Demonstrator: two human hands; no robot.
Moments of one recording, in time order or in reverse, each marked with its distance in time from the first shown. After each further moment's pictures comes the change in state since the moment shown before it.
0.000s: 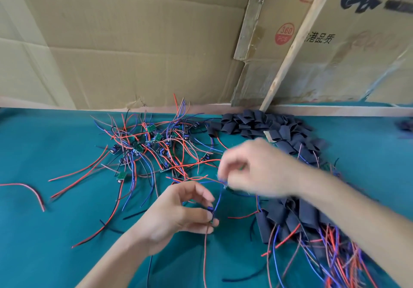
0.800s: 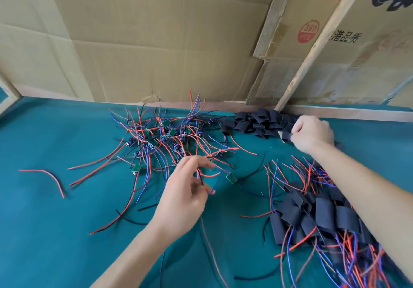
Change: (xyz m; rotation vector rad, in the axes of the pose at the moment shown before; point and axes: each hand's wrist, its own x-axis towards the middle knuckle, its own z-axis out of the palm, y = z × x) left_hand 0.008 -0.004 -0.004 0.552 0.348 0.487; right_hand 0.027 0.157 -0.044 -0.215 0.530 0.887
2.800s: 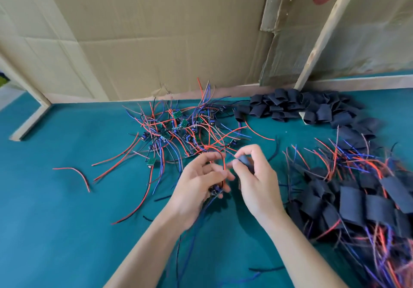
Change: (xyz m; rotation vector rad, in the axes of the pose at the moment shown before) left_hand 0.009 0.004 0.008 -0.563 -0.048 -0.425; right_hand -0.194 -0.065 0.059 1.073 -0.247 -0.235
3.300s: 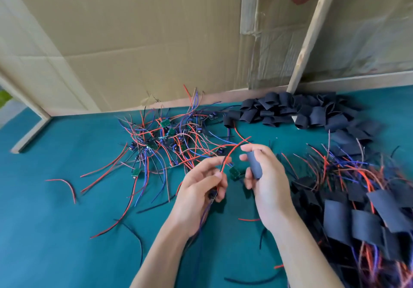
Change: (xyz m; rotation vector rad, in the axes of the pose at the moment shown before) left_hand 0.023 -0.023 0.032 -0.037 0.039 0.092; right_hand 0.031 0.002 -0.039 0.605 0.061 0.262
